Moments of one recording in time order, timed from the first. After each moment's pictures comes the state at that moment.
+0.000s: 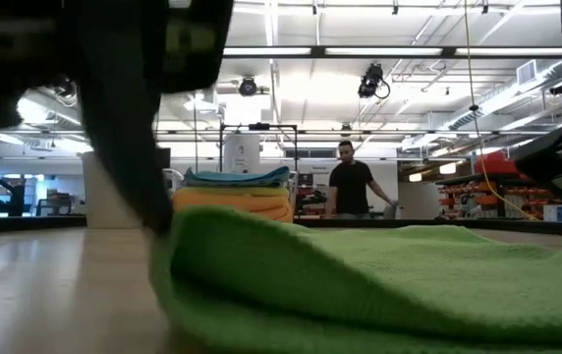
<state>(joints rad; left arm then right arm) -0.71 2.01 1.11 0.15 -0.20 0.32 0.77 1.87 0.88 0.10 0.20 0.60</state>
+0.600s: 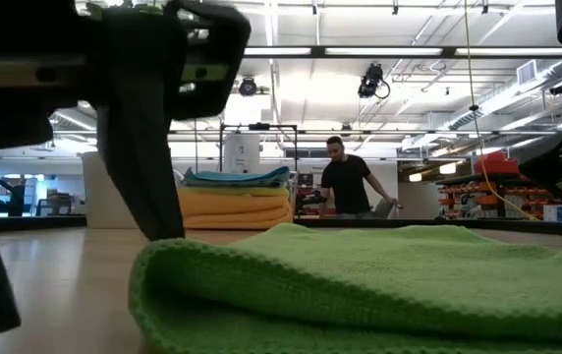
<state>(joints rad) -0.67 2.00 1.11 0.12 -0.17 0.33 0.77 1.87 0.88 0.10 0.20 0.65</state>
